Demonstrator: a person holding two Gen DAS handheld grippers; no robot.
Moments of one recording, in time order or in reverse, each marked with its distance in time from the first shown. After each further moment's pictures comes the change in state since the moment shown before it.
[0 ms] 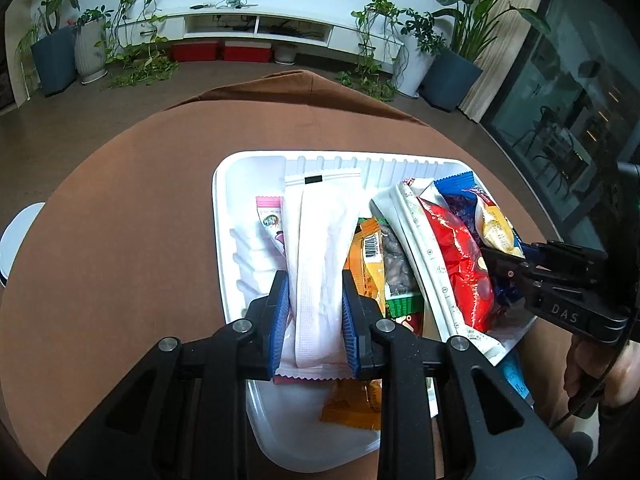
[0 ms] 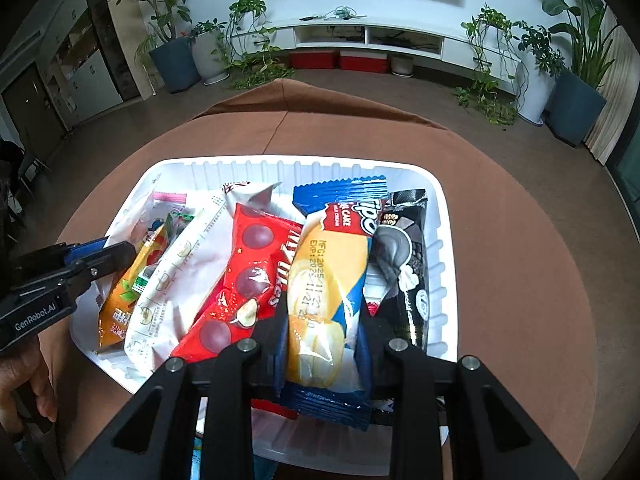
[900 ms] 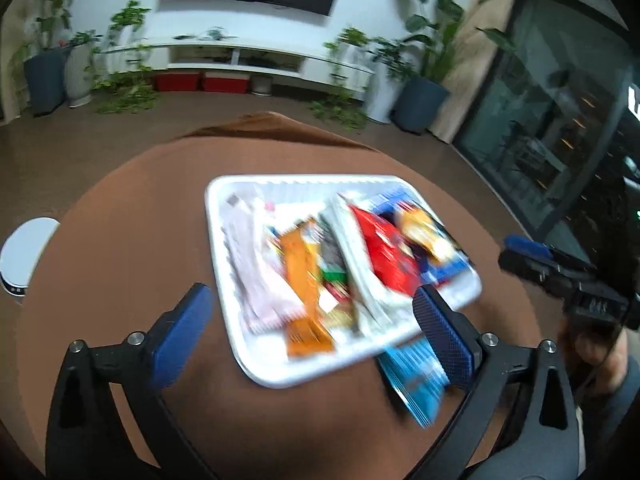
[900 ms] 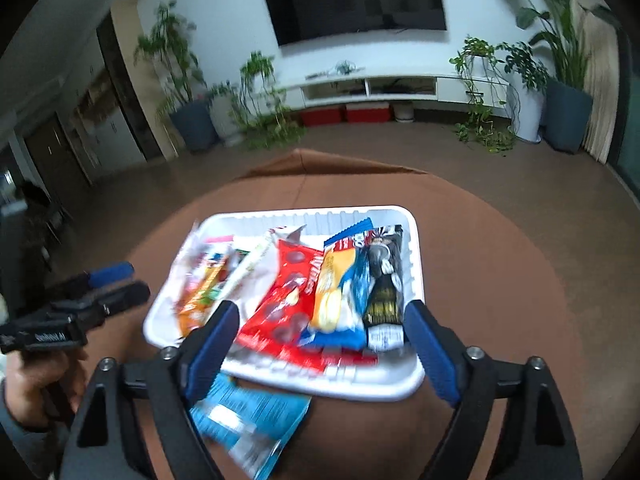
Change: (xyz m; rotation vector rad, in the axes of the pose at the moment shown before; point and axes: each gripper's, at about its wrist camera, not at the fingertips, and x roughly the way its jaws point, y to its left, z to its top) left arm -0.091 -0.021 -0.036 0.051 -0.107 -0.101; right arm -0.107 -0.013 -0.049 0.111 -0.253 0.127
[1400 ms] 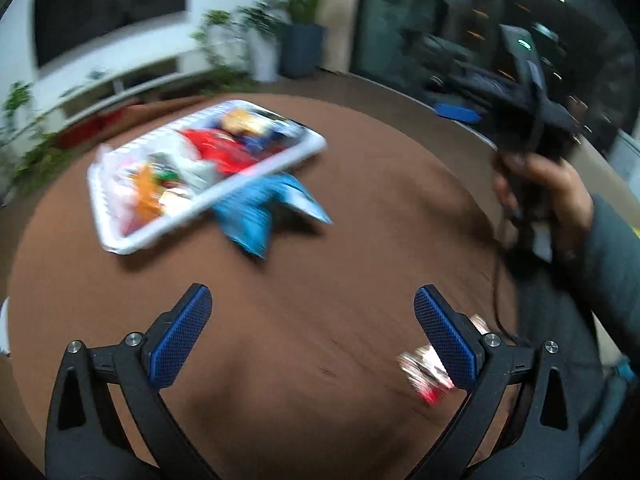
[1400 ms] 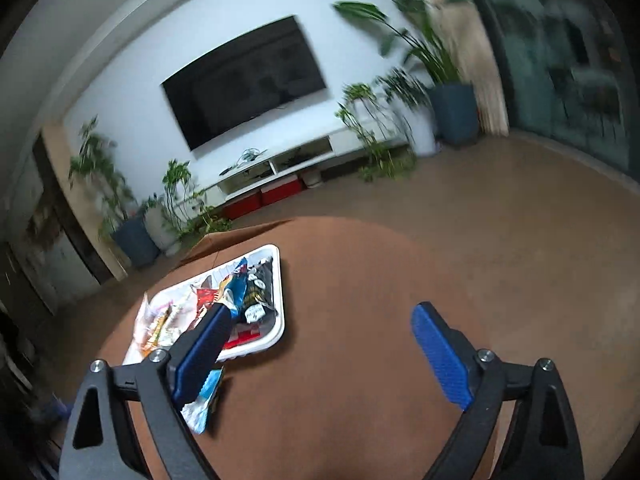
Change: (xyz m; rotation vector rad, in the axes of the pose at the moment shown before) left arm -0.053 -0.119 -0.129 0.461 0.125 -0.196; right arm -0.101 -0.080 -0.080 0.382 -0.269 -0.168
